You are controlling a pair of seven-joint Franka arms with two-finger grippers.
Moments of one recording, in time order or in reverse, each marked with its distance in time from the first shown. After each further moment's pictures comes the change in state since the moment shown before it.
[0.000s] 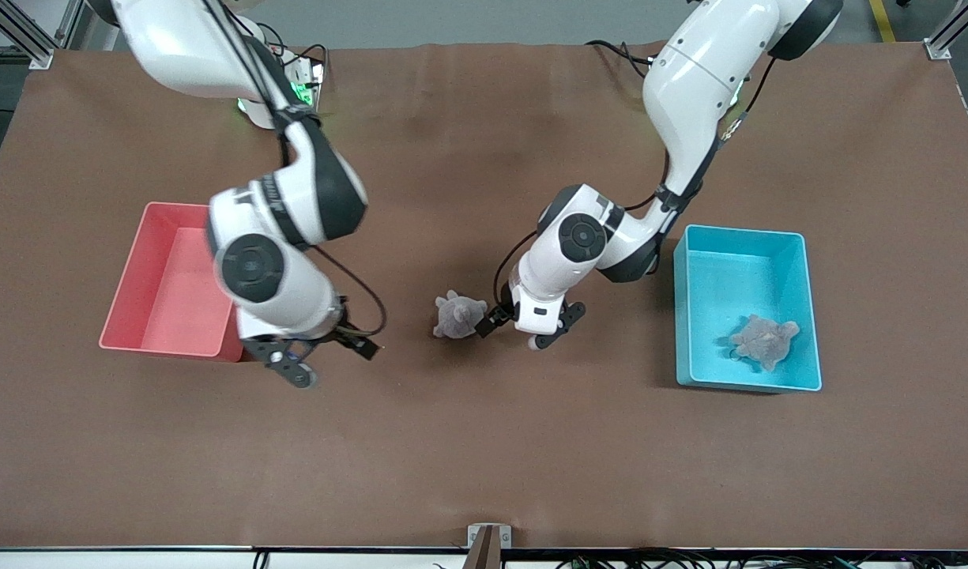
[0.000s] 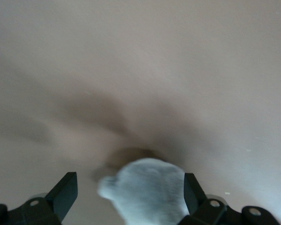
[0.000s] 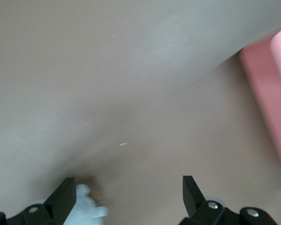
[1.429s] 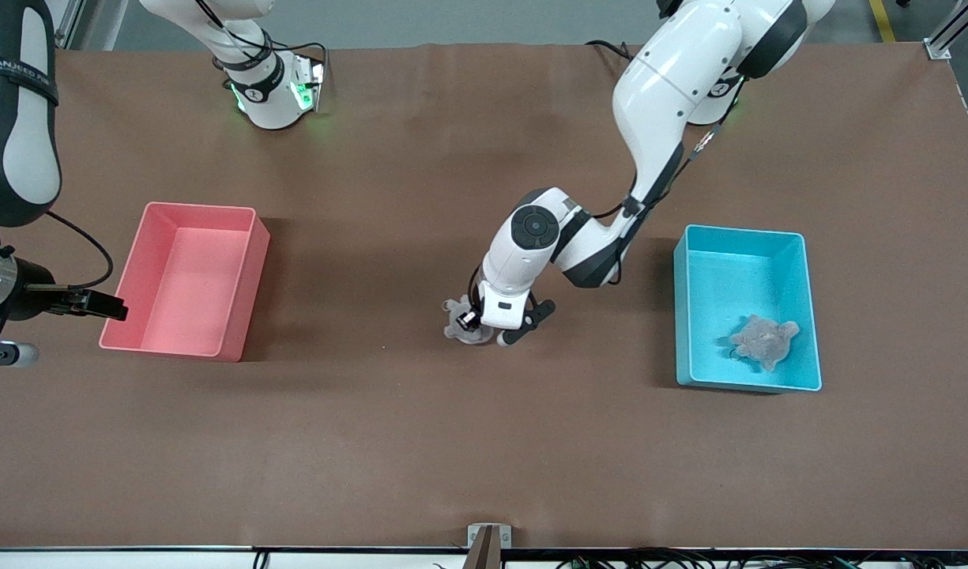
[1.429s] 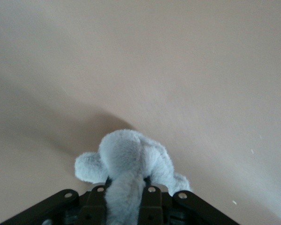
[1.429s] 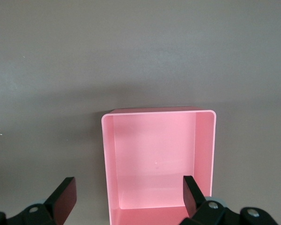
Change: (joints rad) left arm -0.036 0.020 0.028 0.141 0.263 -0.217 -0.098; right arm -0.411 -0.225 -0.003 -0.111 -0.055 -0.097 -0.833
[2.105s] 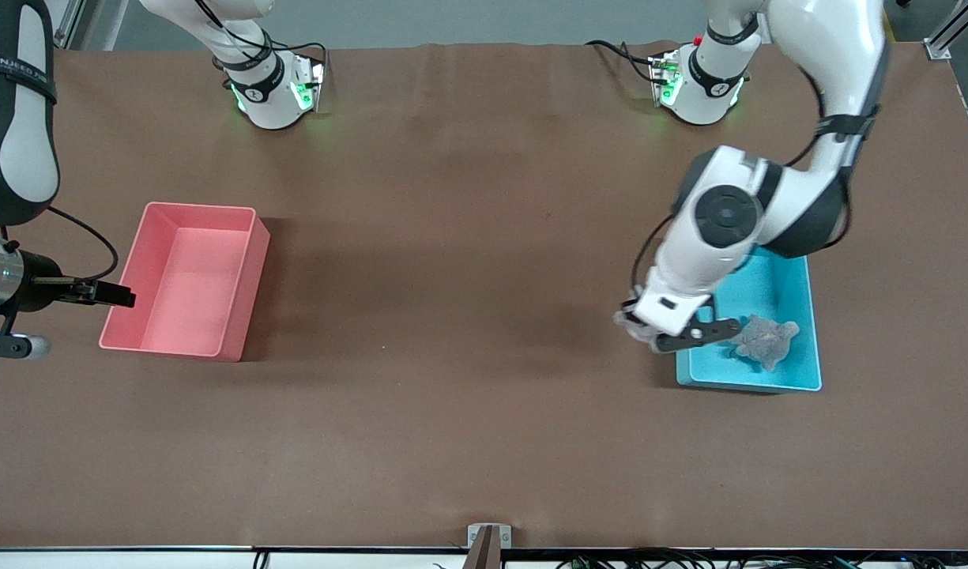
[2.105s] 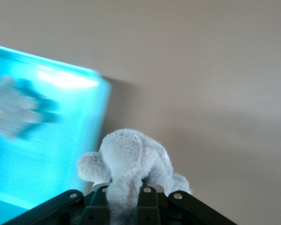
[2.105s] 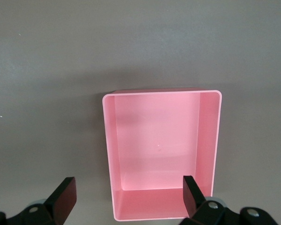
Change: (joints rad) left arm 0.397 -0.454 0.001 -0.355 0.040 -0.320 0.841; right arm -0.014 -0.009 0.012 -0.013 0.012 -0.078 0.001
